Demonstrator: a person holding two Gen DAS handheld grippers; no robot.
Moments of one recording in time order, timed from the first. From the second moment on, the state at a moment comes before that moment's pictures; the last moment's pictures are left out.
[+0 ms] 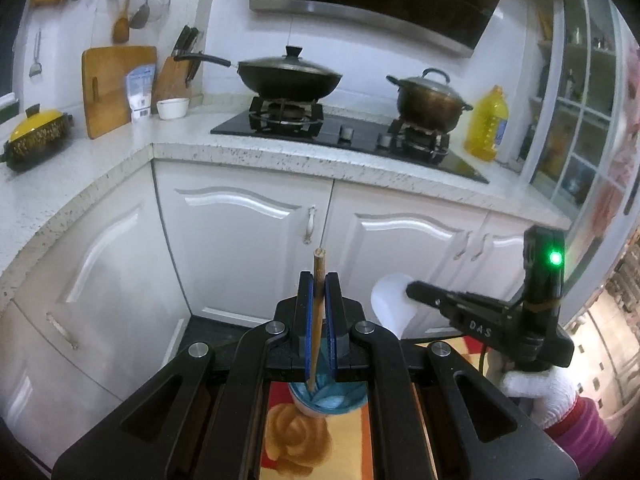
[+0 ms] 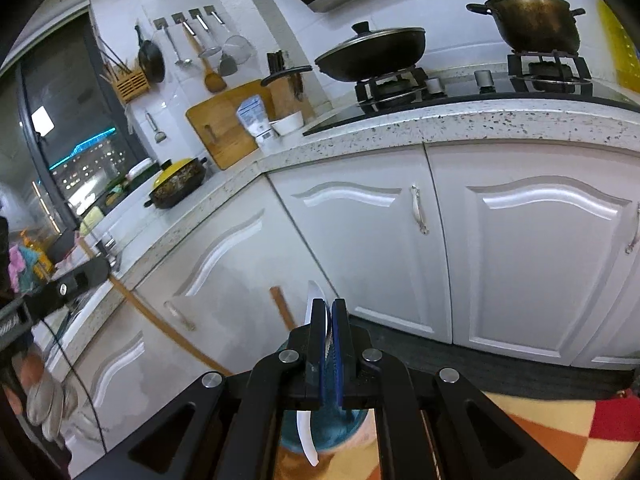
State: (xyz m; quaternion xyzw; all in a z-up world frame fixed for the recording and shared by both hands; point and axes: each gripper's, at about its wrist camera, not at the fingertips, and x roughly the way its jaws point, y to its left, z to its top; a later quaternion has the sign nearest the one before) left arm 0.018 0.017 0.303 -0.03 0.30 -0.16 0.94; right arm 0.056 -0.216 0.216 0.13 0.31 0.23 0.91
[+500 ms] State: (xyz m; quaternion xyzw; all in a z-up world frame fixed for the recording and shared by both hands) left arm 0.055 0.005 0.240 -0.04 0.35 -0.15 0.92; right arm 0.076 -0.197 0.171 0.10 0.31 0.19 0.93
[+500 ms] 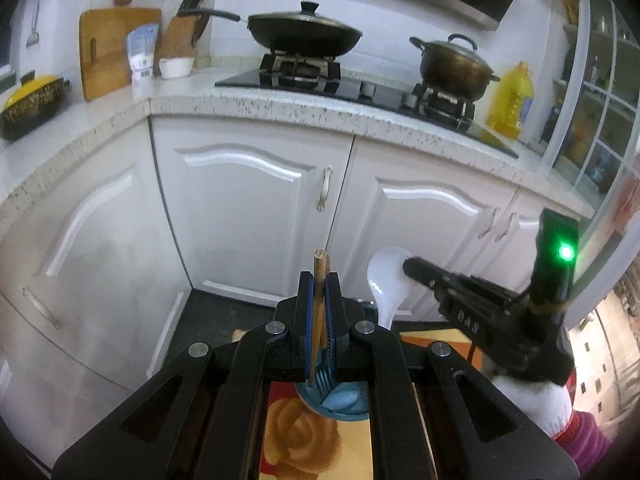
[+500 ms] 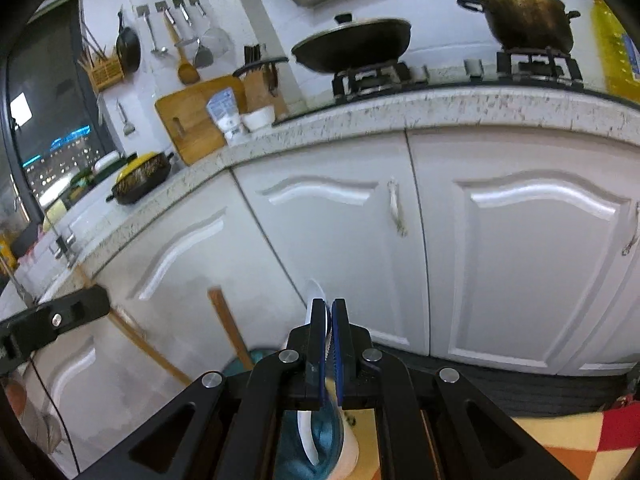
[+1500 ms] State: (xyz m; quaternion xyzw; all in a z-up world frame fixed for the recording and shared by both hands) left arm 0.062 0.007 0.208 -0.06 0.38 -0.12 0.92; right arm 0.036 -0.209 0.157 0.10 0.38 0.21 0.90
